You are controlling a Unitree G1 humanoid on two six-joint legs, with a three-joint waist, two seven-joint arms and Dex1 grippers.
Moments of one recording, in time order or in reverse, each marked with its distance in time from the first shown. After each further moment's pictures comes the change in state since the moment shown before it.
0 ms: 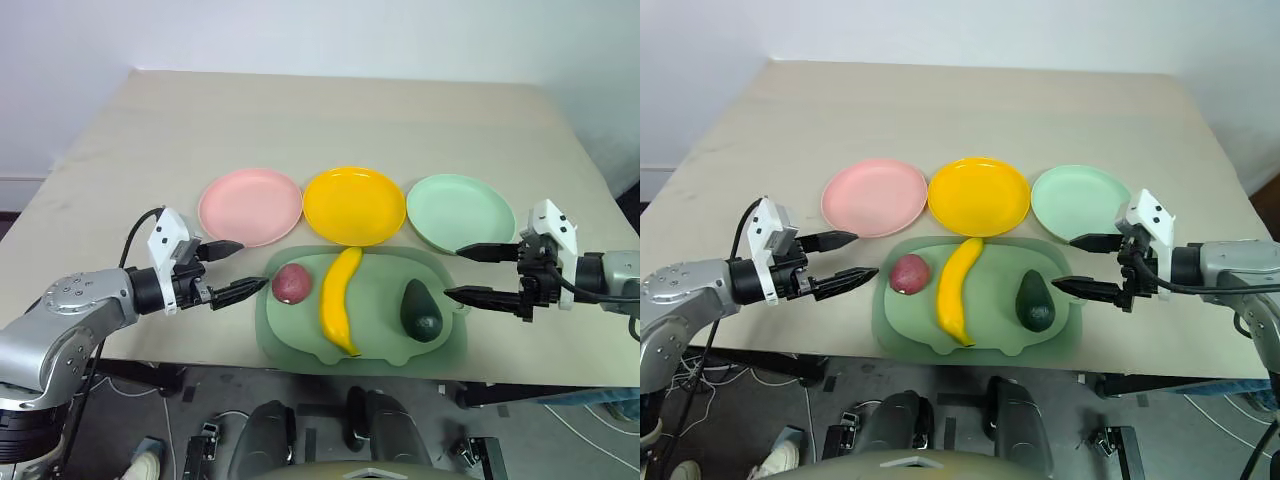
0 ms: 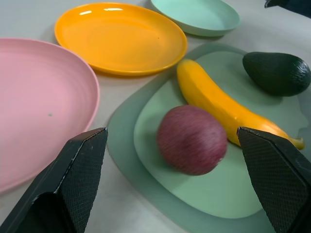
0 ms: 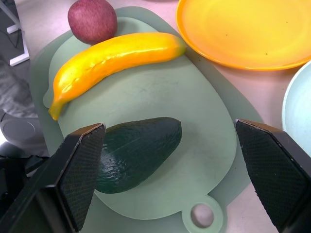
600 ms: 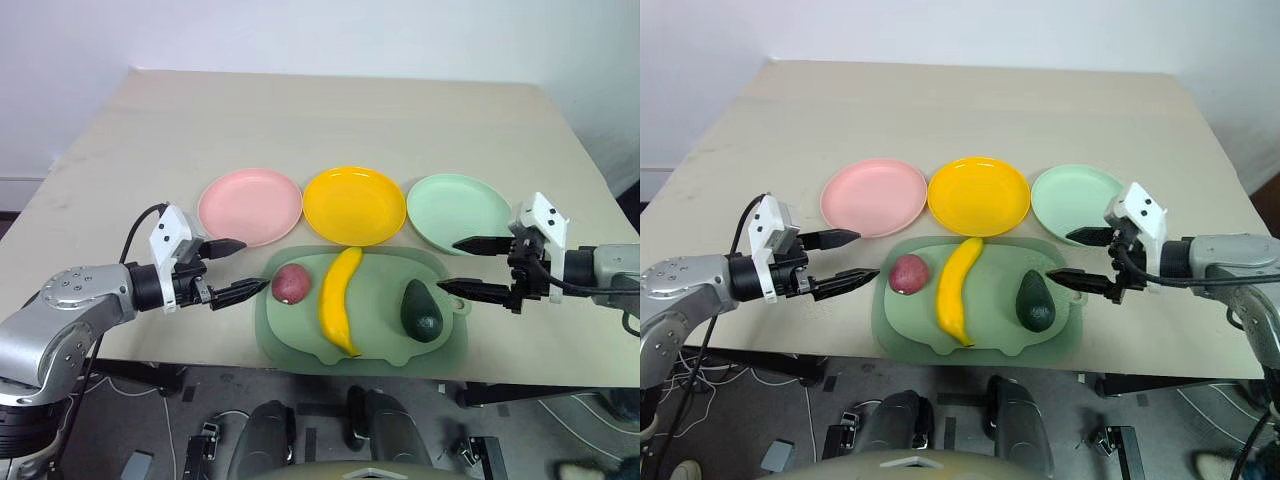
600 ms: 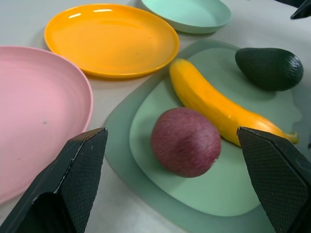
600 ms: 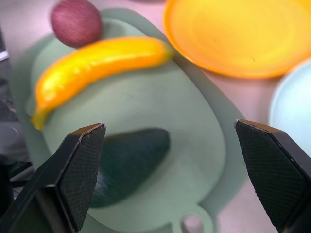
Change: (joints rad) left arm -0.019 0.032 -0.011 -0.001 0.007 -0.016 -0.041; right arm -0.041 0.006 -0.004 -0.104 0.034 0.094 -0.124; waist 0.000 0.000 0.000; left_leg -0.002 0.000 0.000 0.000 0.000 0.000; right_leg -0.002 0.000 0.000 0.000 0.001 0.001
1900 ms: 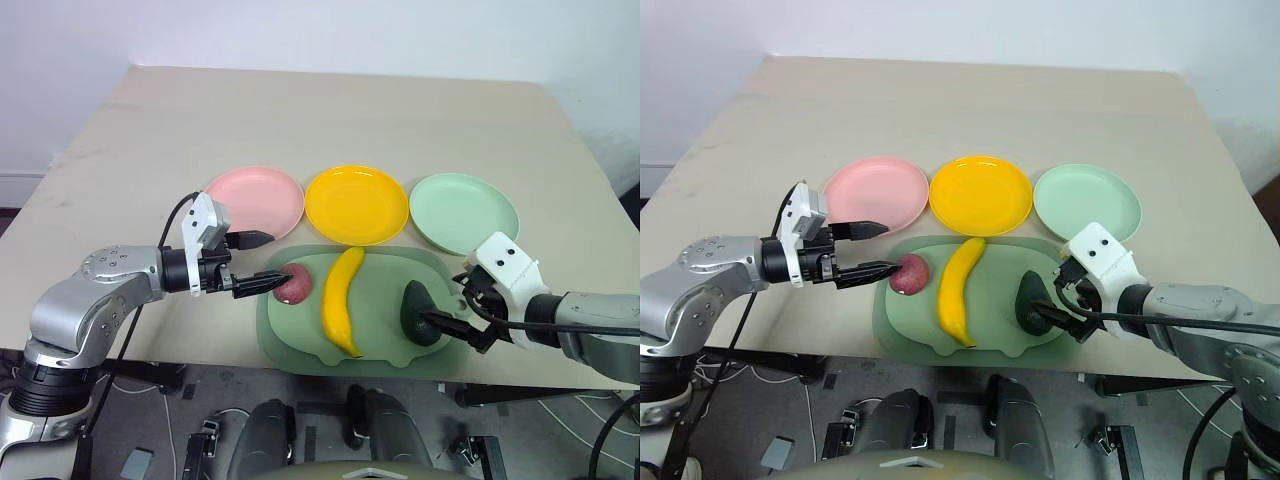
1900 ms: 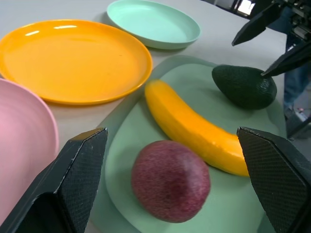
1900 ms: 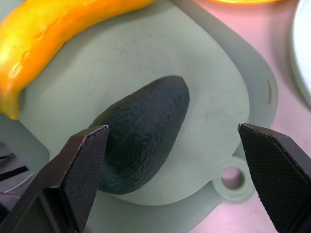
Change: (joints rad) left arm -0.182 -0.063 -0.147 0.131 0.018 -0.016 -0.083; right arm -0.021 0.163 -0.130 -0.424 0.471 0.697 -0.828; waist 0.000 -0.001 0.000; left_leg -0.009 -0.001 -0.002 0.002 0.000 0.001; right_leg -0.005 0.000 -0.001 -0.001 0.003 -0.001
